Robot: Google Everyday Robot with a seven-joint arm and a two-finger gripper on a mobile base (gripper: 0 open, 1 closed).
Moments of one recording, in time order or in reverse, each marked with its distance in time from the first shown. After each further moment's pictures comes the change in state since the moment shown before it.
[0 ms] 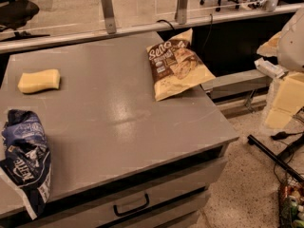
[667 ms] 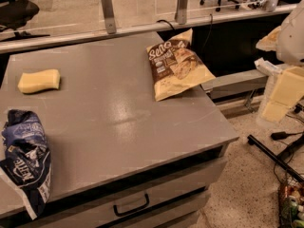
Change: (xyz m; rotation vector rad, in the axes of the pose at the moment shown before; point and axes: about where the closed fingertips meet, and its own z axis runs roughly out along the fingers) arm -0.003 -0.014 0.000 0.025 -0.026 0.002
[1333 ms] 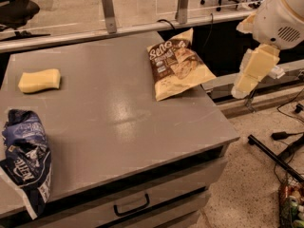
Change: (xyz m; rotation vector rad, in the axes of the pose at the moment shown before) arm -0.034 -0.065 0.025 0.045 -0.126 -0.021
